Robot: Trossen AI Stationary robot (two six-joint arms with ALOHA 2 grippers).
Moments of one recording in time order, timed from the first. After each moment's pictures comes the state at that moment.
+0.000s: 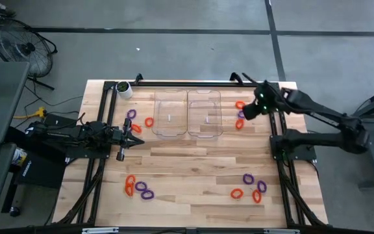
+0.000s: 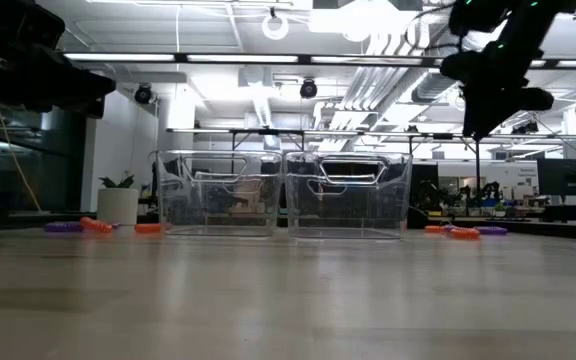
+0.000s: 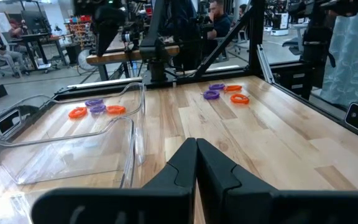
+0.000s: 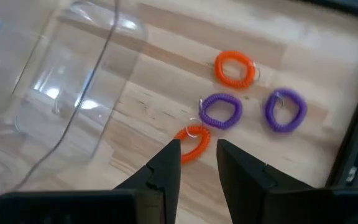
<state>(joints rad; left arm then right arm) -0.10 0.07 0.01 0.01 0.01 0.10 -0.61 0.97 0.87 -0.97 0.07 0.60</state>
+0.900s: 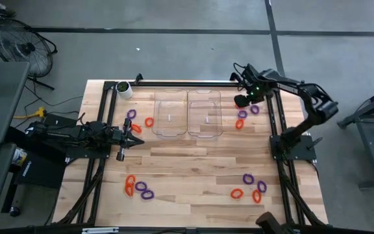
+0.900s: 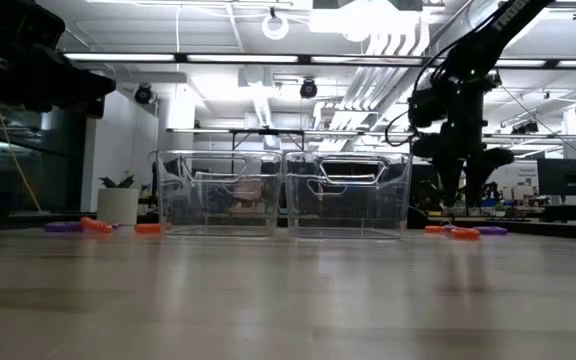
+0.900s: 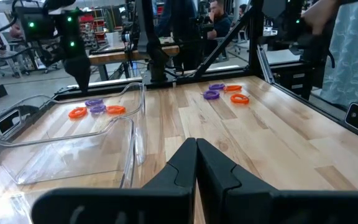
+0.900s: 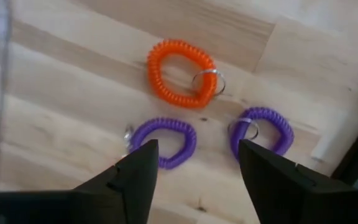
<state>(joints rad) -0.10 0.07 0.01 0.01 0.01 0.10 -0.96 1.56 0.99 -0.89 -0.06 0.28</state>
